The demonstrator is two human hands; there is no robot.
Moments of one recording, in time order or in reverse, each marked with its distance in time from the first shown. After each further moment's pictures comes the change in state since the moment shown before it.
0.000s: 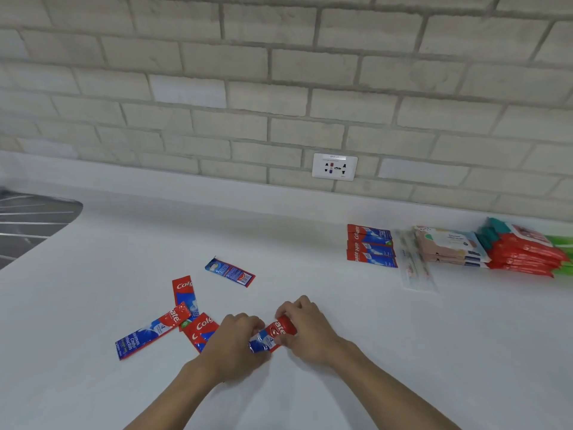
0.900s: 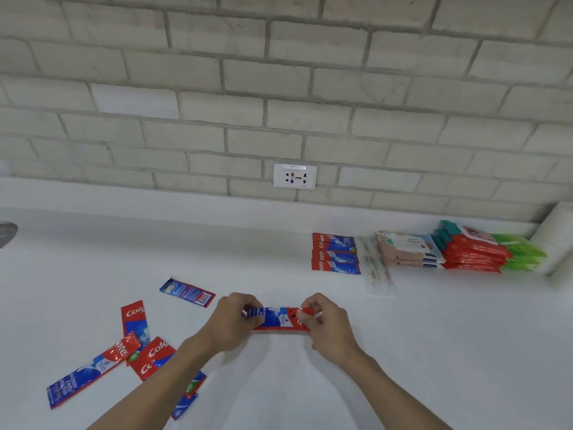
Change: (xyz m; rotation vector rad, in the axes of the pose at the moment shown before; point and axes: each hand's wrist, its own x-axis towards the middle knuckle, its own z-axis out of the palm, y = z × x) left_hand 0.075 0.050 -0.015 -0.242 0.024 0.095; right_hand -0.025 0.062 -0.055 0.564 0.370 0.284
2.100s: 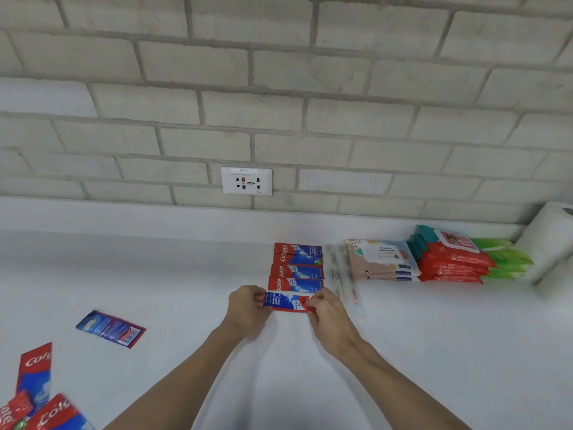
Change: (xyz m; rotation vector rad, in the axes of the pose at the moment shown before) left_hand 0.134 0.084 0.085 -0.222 0.143 -0.183; right_hand 0.105 0.078 -0.095 -0.593 0.016 -0.285
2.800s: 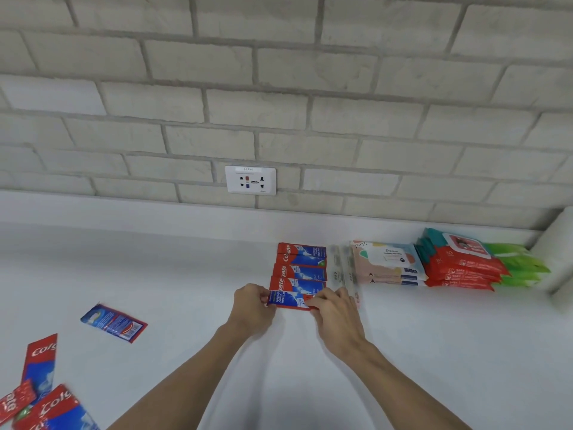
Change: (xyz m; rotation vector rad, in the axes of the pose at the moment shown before) left_hand 0.004 0.006 0.011 0.121 0.036 0.020; right_hand 0.003 0.011 -0.006 -0.174 0.012 -0.054
